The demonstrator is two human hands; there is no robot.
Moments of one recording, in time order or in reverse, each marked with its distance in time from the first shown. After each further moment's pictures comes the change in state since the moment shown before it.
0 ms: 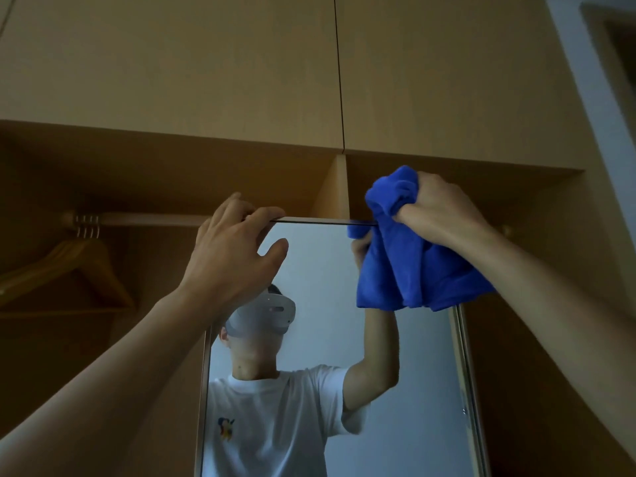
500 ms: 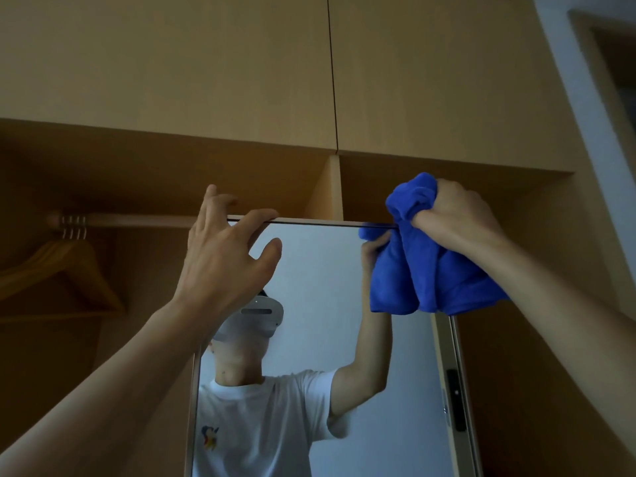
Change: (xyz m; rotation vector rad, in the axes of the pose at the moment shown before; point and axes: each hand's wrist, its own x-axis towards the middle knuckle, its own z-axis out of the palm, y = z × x) left_hand -0.007 0.005 0.006 -0.045 0.077 -0.036; right_hand -0.001 0.029 -0.004 -0.067 0.058 0.130
